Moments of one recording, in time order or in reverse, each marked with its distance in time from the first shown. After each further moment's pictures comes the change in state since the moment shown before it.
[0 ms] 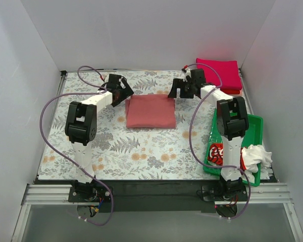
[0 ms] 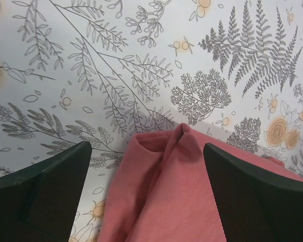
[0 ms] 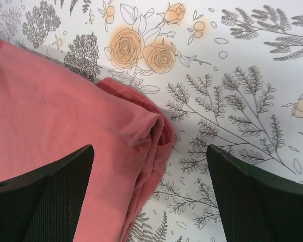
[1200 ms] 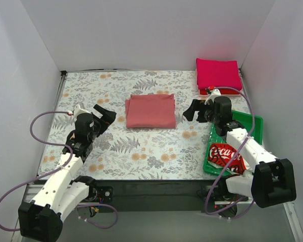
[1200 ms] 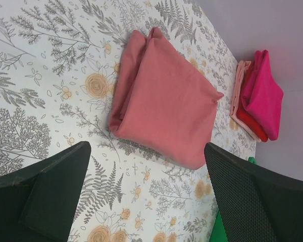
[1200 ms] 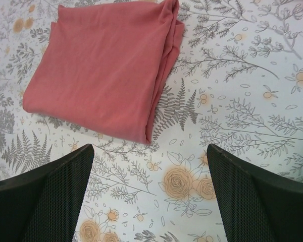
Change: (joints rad) left arm 0.005 -1.256 -0.907 0.037 -0.006 -0.168; right arm -0.011 -0.978 -0.901 0.220 0.171 0.083
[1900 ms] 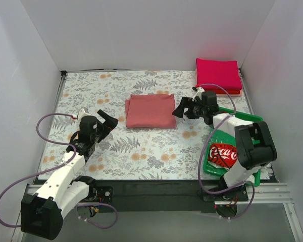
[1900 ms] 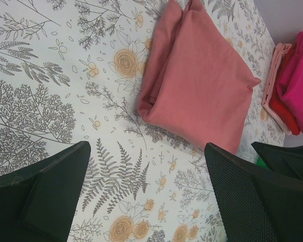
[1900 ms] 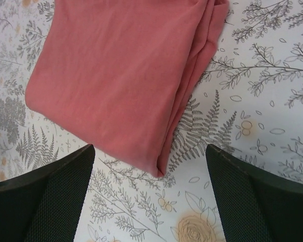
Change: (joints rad) left arm 0.000 0.033 -0.089 -0.004 0.014 -0.002; right arm 0.018 0.393 0.103 0.180 -0.200 0.060
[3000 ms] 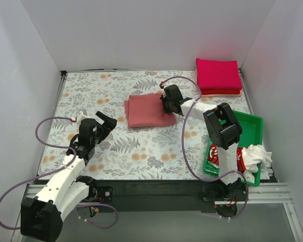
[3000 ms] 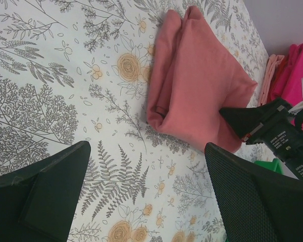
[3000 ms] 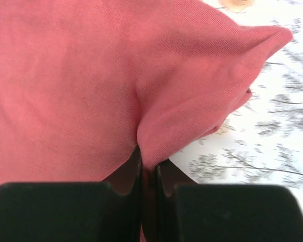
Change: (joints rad) left arm 0.000 -0.040 -0.047 0.042 -0.023 -0.033; right arm 0.280 0.471 0.539 -0.261 0.505 -0.225
